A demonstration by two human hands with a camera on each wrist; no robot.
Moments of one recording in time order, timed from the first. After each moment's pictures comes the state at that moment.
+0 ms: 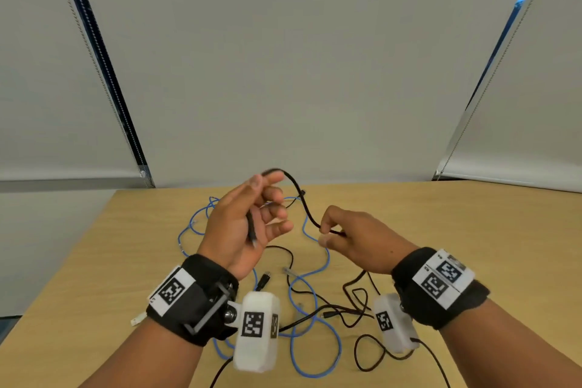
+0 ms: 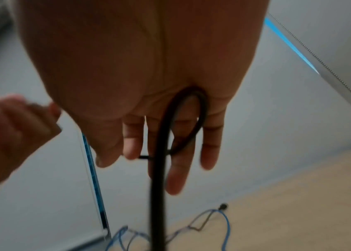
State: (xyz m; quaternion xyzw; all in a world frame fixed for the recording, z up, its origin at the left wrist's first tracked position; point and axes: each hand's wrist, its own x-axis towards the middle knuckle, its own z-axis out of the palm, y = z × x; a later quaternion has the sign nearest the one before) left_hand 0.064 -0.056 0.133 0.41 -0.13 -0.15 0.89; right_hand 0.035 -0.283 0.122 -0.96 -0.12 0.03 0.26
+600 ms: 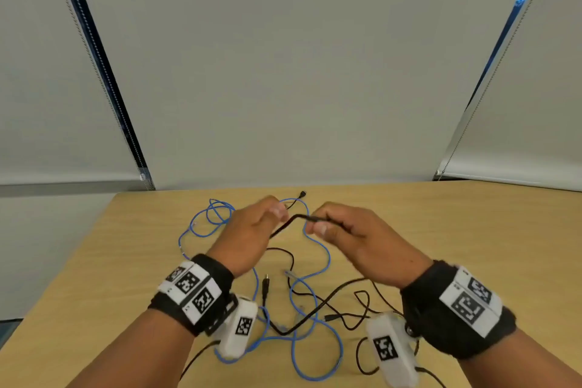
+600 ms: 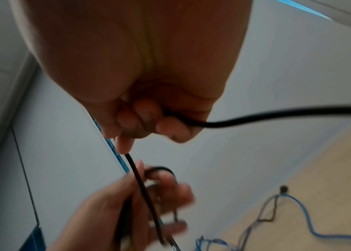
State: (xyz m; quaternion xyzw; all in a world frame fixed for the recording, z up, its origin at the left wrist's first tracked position) left_hand 0.085 -0.051 0.105 0.84 -0.22 0.01 0.49; right_hand 0.007 -0.263 0.152 -0.89 -0.20 -0.04 0.42
